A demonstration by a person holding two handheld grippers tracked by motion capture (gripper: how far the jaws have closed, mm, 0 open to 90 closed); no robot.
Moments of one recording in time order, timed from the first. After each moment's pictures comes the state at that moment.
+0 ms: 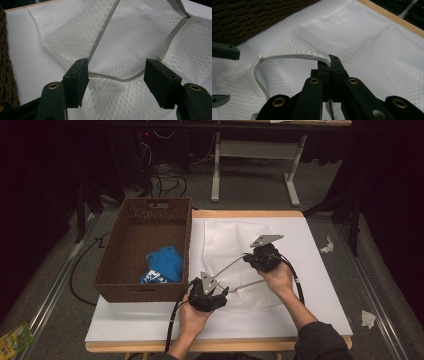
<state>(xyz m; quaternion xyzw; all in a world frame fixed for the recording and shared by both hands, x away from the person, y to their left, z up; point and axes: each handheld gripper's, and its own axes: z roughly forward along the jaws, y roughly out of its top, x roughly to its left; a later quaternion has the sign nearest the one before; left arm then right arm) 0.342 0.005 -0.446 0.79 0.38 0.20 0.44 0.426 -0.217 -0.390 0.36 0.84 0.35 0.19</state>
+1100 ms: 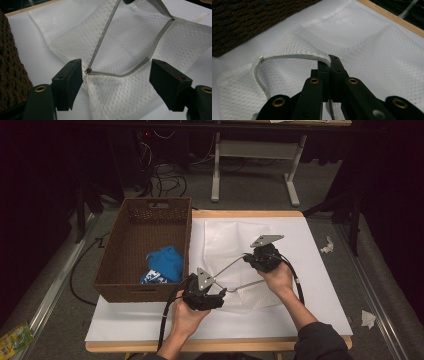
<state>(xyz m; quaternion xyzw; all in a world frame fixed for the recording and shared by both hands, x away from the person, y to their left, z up) 0.337 0.020 -0.412 0.81 0.36 0.18 0.42 0.425 -0.218 -0.390 0.36 0.84 0.35 0.19</state>
